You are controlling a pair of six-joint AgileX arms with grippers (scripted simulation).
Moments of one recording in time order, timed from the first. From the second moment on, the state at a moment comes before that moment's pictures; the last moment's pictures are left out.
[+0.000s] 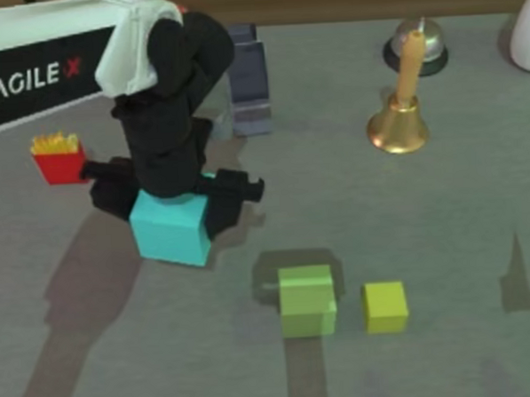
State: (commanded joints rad) left arm -0.52 2.02 1.53 -1.09 0.00 -0.25; right arm 0.01 0.00 0.00 0.00 0.00 0.00
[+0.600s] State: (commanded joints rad) left arm -0.65 1.85 1.34 -1.05 0.00 -0.65; right arm 0.01 0.00 0.00 0.00 0.00 0.00
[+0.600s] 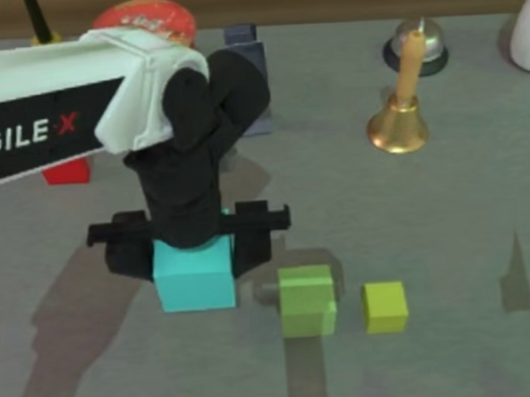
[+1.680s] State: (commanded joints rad) left arm -0.65 1.95 1.18 -0.79 0.00 -0.64; right arm 0.01 0.00 0.00 0.00 0.00 0.00
